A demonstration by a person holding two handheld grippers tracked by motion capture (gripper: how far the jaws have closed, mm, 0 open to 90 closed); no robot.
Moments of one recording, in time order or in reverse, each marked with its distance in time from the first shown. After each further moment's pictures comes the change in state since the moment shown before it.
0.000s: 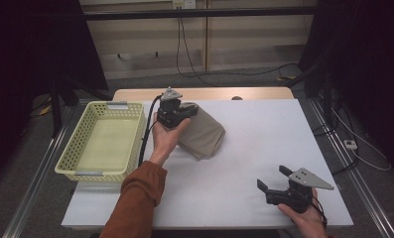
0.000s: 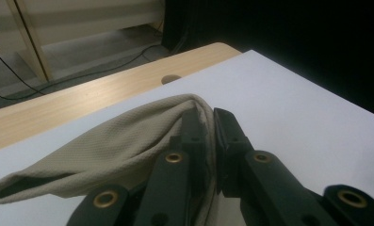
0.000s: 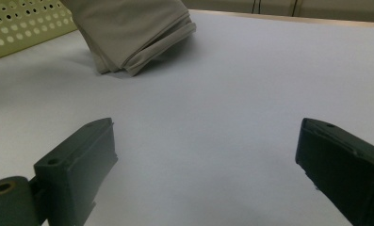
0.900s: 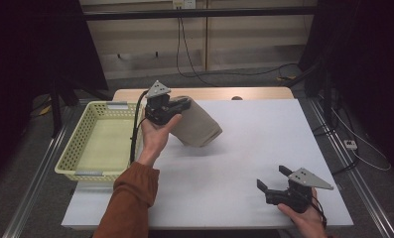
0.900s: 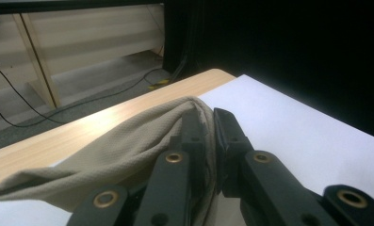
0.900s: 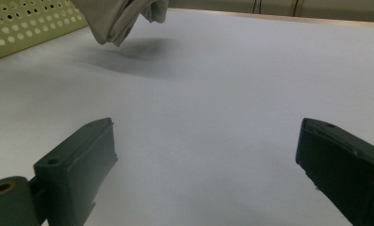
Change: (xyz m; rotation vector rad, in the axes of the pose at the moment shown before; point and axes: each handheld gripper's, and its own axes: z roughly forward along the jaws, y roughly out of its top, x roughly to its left) left arm -0.003 0.018 -0.044 -0.093 -0.001 0.046; right arm 0.001 0.000 0.000 0.001 0.002 0.003
